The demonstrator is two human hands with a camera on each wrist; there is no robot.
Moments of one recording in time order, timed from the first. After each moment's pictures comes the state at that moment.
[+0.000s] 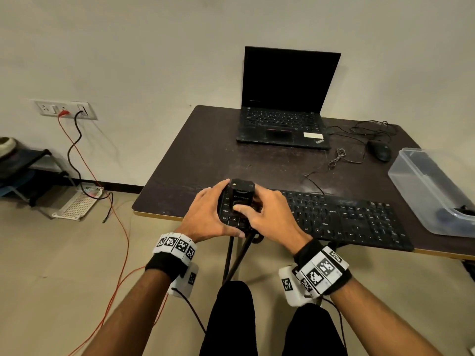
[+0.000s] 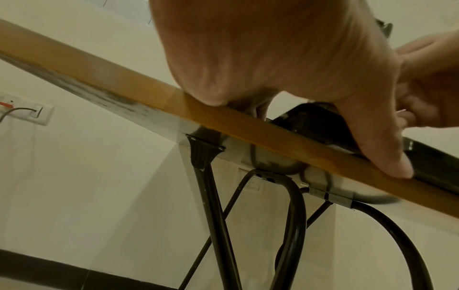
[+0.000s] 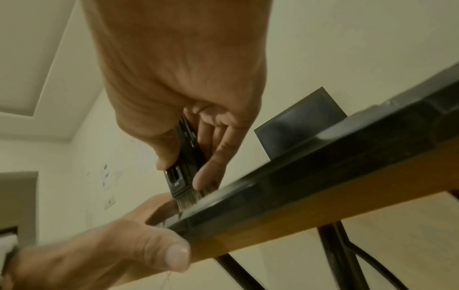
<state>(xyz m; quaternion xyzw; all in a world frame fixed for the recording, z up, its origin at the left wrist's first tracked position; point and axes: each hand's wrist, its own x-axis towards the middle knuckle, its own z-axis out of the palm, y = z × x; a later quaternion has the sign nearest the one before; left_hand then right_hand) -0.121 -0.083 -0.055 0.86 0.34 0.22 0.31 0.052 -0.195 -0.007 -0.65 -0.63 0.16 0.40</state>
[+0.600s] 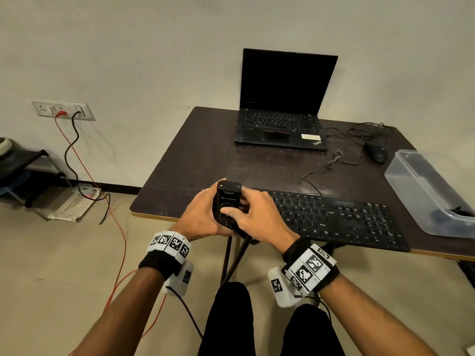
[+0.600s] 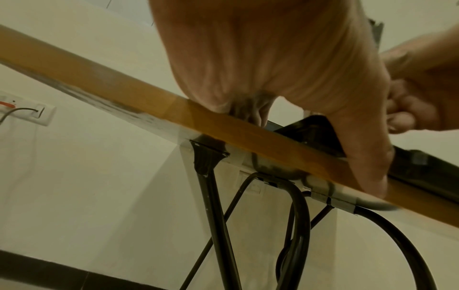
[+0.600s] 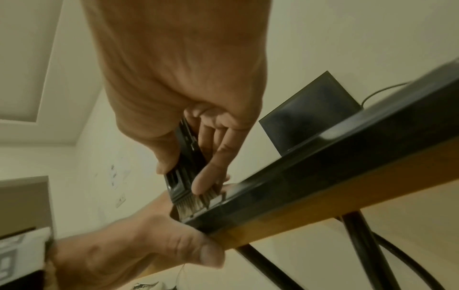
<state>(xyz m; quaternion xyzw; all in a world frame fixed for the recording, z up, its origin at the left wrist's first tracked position) -0.124 -0.083 -0.044 0.84 0.29 0.24 0.40 0.035 -0.184 -0.008 -0.64 -0.64 0.18 0.38</state>
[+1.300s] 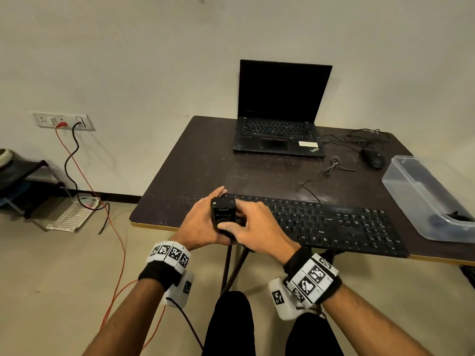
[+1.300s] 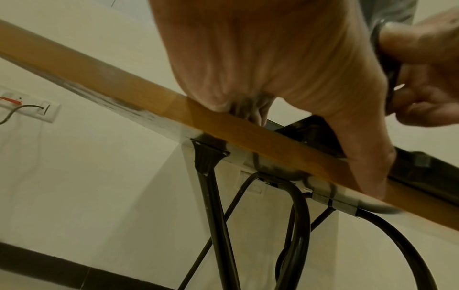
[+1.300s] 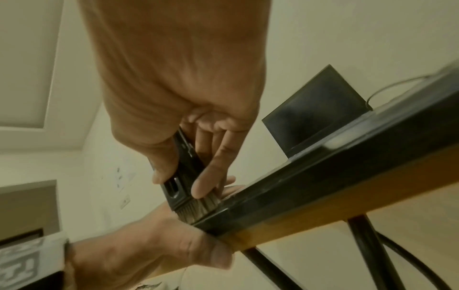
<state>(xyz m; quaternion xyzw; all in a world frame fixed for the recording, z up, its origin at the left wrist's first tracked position) -0.124 -0.078 -0.054 0.85 0.30 0.24 0.36 0.034 -0.188 -0.006 -0.64 -0.66 0.18 0.34</state>
